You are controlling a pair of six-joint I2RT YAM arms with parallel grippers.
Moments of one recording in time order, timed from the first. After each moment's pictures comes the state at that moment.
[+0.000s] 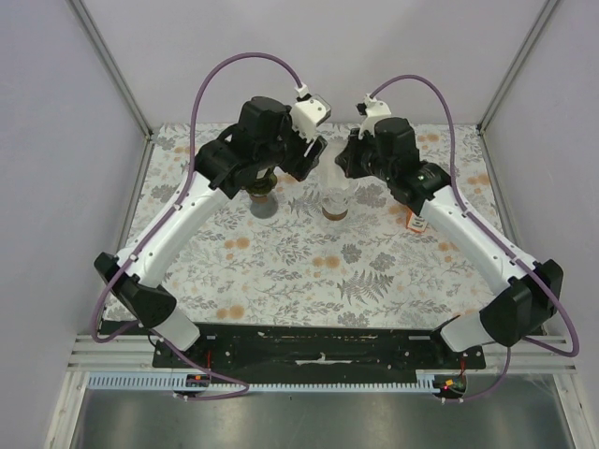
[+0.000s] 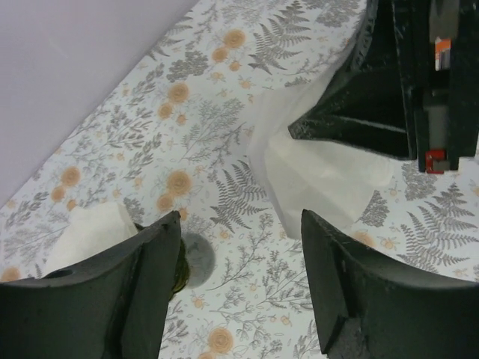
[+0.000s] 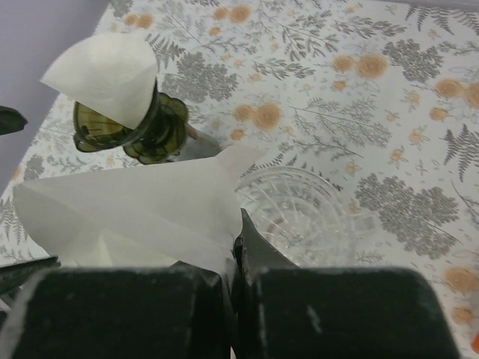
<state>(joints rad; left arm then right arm) -0.69 1.59 1.87 -0.74 0.01 0.23 0.54 1.46 1.41 -0.30 -0.03 0.32</state>
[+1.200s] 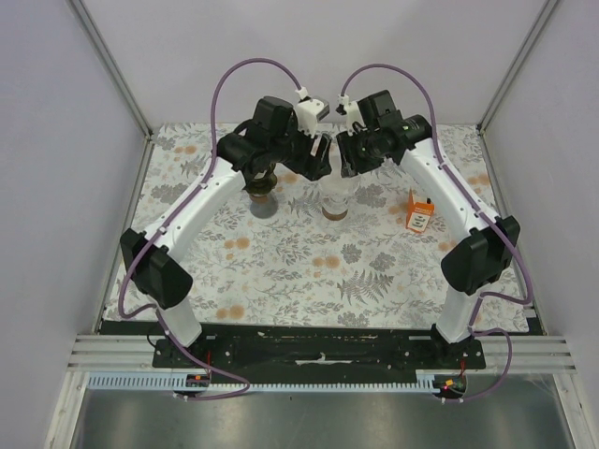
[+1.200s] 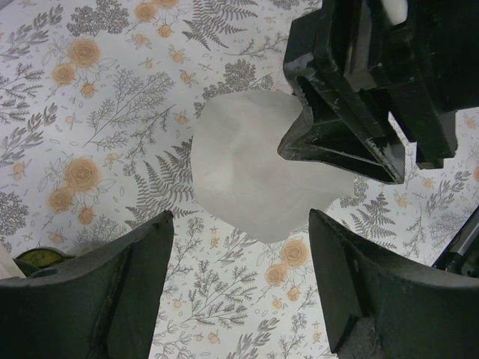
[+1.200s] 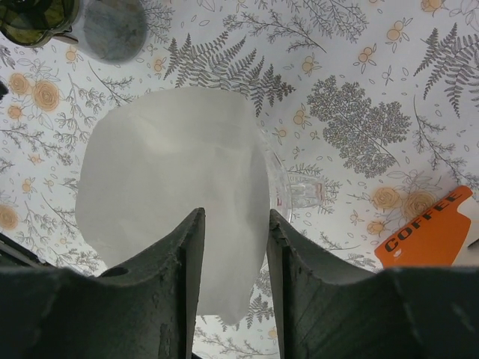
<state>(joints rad) -0.60 1.74 1.84 -0.67 0.26 0.00 0.44 1.84 1.95 -1.00 -0.14 0.04</state>
